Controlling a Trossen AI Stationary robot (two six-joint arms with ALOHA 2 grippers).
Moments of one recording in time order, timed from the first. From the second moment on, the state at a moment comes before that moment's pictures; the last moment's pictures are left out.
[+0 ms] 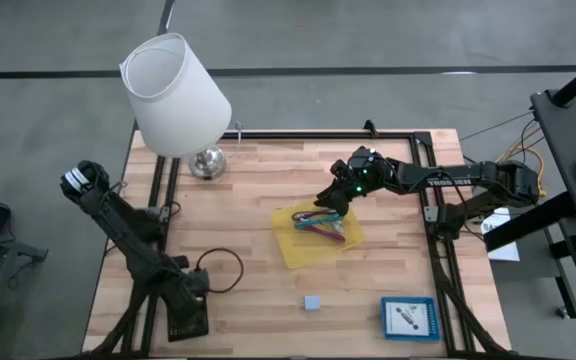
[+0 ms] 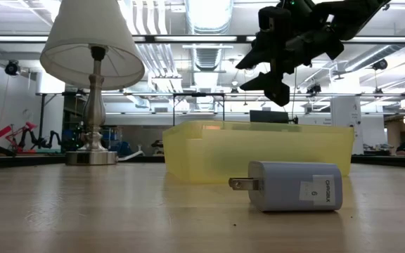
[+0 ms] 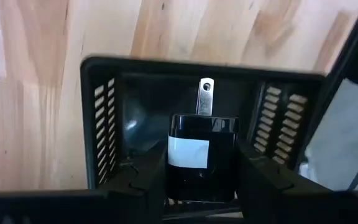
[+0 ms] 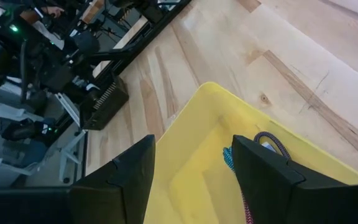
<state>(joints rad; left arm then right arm) -0.85 1.35 0.92 -0.87 0.12 -1.17 -0.29 1.36 0.75 0.11 -0.41 0.64</state>
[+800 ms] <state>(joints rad) -0.83 1.33 0.94 -0.87 0.07 -1.25 -0.29 1.36 0.75 0.11 -0.36 0.64</state>
